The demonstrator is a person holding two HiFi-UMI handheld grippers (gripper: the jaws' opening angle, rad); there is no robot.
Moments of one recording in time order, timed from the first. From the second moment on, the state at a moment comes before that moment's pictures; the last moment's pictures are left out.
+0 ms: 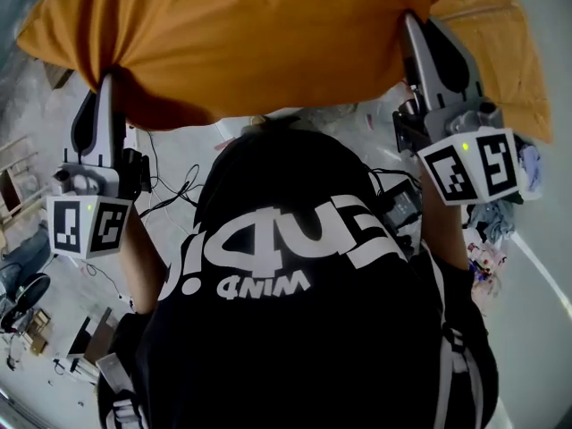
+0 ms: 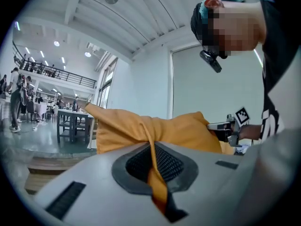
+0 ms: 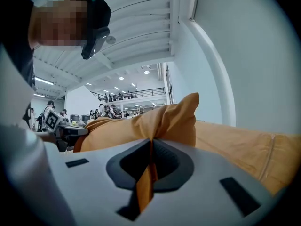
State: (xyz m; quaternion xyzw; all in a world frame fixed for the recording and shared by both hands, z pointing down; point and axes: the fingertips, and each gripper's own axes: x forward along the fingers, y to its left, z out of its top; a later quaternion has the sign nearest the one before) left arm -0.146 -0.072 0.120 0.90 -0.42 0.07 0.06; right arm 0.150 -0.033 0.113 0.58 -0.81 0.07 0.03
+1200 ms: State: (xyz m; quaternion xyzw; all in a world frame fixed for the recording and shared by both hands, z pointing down) left arm -0.139 -0.068 0.134 0.90 -0.42 0.08 0.08; right arm 0.157 -0.032 0.128 0.58 -0.81 0.09 0.03
